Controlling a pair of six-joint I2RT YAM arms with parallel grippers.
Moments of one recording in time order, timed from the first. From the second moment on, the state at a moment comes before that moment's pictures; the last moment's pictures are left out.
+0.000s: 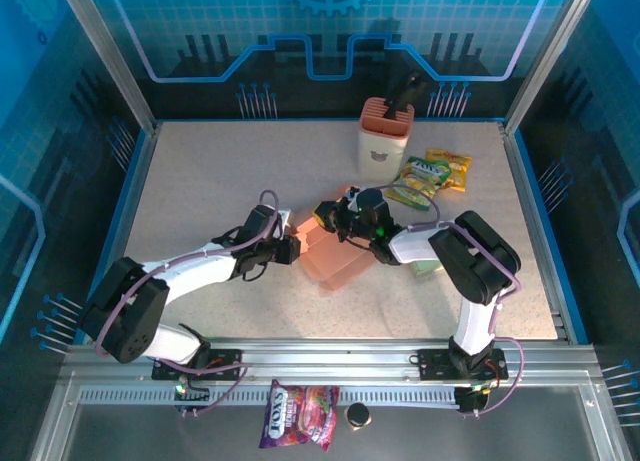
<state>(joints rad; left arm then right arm) -0.53 1.42 0.64 -0.09 0.10 -0.42 0.61 1.85 0.80 0.74 -0.37 1.51</state>
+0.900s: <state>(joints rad) -0.65 1.51 0.65 -0.01 -0.15 -0.57 0.65 1.92 0.72 1.02 -0.32 1.46</state>
